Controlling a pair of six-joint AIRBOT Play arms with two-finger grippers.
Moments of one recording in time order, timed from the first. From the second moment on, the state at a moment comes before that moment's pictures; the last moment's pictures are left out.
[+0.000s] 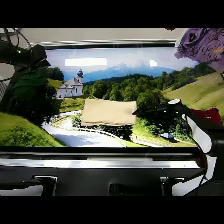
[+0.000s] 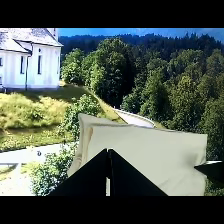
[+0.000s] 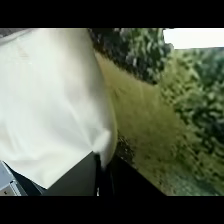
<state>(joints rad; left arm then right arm) -0.08 -1.50 2.02 1.31 -1.45 -1.85 -0.03 -1.77 1.10 -0.46 1.07 1.22</state>
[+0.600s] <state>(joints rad) -0.08 -1.50 2.02 1.31 -1.45 -1.85 -0.26 -1.74 1.54 -0.61 1.12 1.47</state>
